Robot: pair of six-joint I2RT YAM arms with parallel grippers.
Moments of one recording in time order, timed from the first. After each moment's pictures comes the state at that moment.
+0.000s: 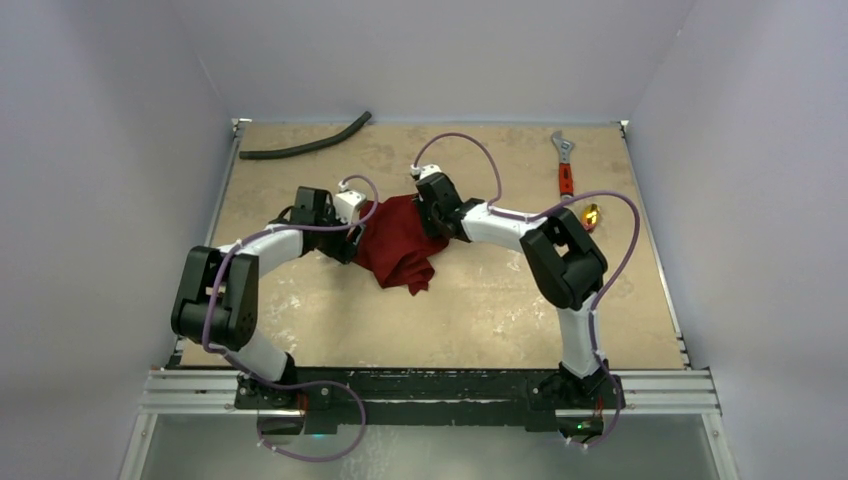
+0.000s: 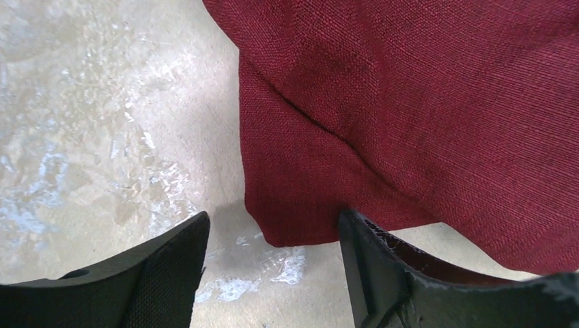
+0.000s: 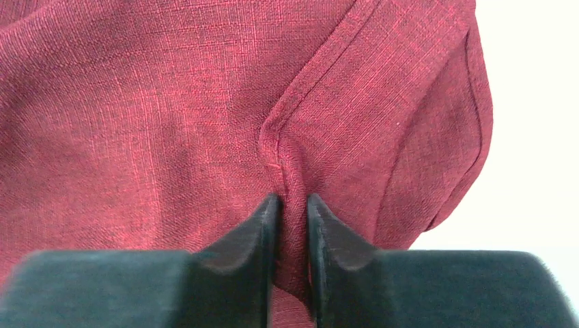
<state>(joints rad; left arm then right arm) -0.18 1.59 0.83 -0.19 0.25 0.30 0.69 2.04 1.37 -0.15 0.16 0.24</state>
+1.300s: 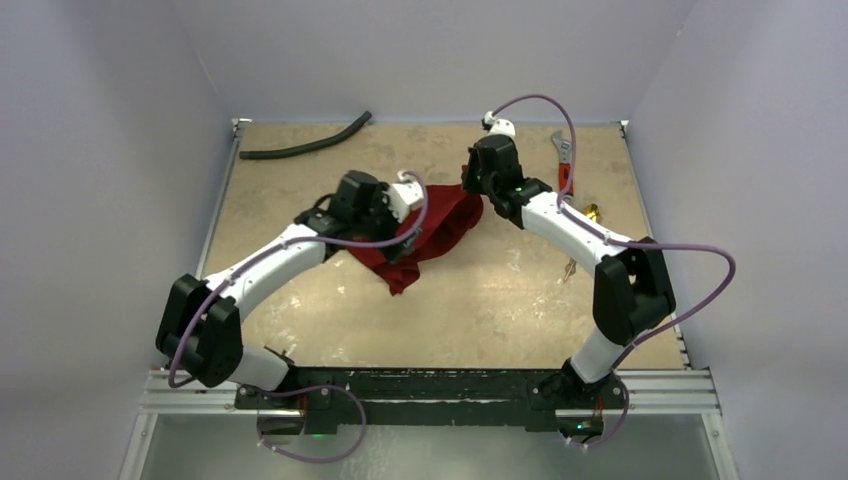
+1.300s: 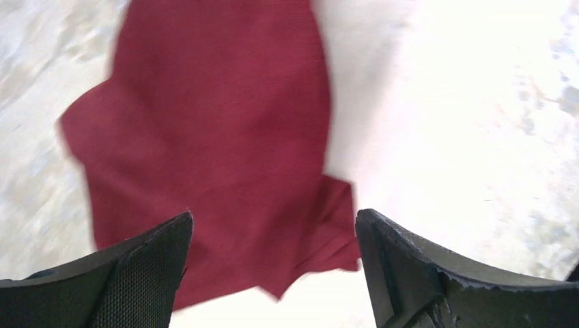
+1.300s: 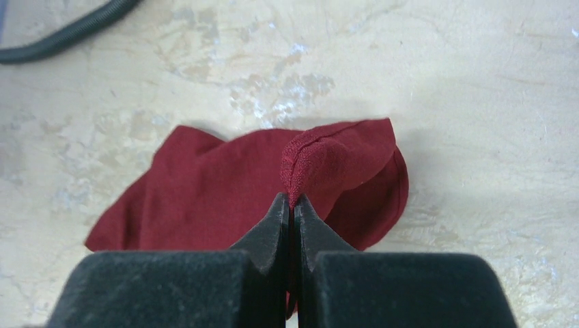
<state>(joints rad) -0.49 1.43 1.03 -0.33 0.30 0.30 0.50 1.67 1.26 -0.12 0.19 0.47</state>
